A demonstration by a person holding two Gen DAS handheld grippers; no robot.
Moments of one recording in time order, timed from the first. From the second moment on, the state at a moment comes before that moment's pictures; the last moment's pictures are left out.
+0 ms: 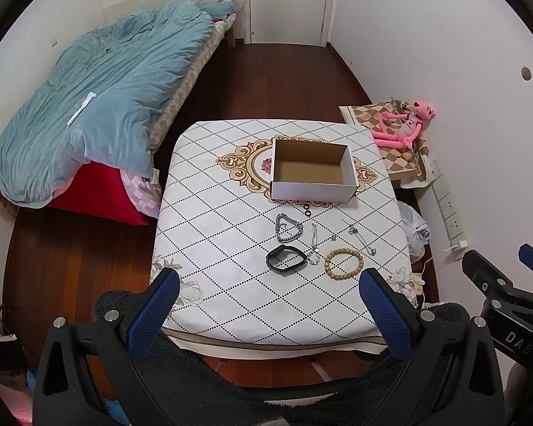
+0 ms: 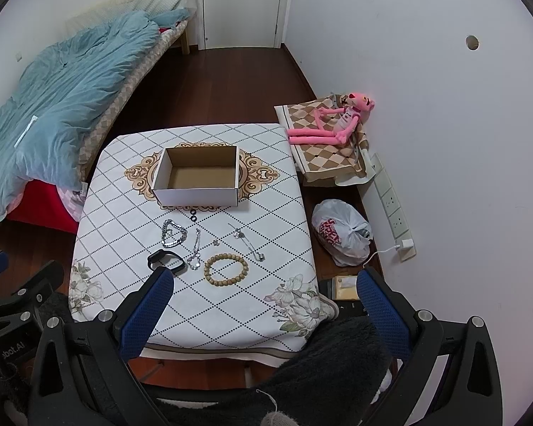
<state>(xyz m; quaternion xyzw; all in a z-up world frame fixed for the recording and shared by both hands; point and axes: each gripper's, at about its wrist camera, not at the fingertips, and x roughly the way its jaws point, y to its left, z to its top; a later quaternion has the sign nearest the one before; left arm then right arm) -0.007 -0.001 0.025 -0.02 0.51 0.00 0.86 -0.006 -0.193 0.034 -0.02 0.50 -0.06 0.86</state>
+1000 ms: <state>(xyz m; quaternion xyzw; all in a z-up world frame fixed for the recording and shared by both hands) -0.012 -0.004 0.031 -0.01 0.50 0.00 0.86 -0.014 -0.192 0.044 -0.02 0.49 -0.06 0.87</state>
